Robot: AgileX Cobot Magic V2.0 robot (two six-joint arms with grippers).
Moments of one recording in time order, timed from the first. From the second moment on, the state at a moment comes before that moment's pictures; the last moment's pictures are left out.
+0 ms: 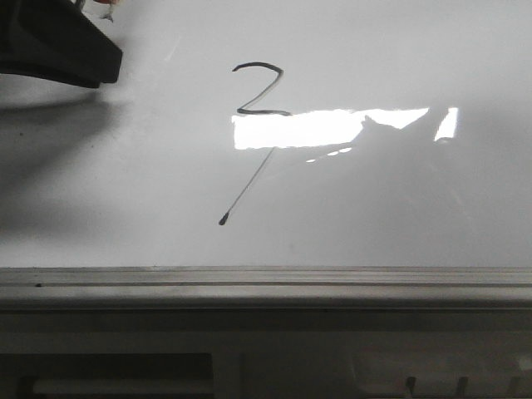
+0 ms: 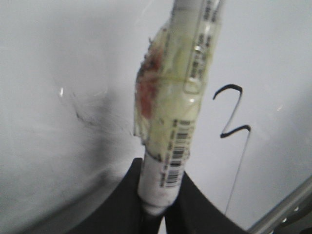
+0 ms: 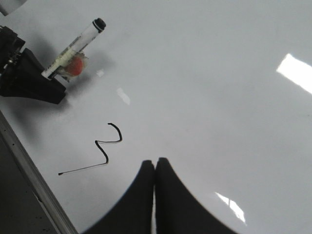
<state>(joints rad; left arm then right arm) -0.61 1.08 -0.68 -0.61 0.20 0.35 0.51 0.80 -1.10 0.21 0.77 -0.53</state>
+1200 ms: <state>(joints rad) -0.63 1.23 -0.70 -0.65 0.08 0.34 0.51 0.80 -1.00 0.26 0.74 -0.53</state>
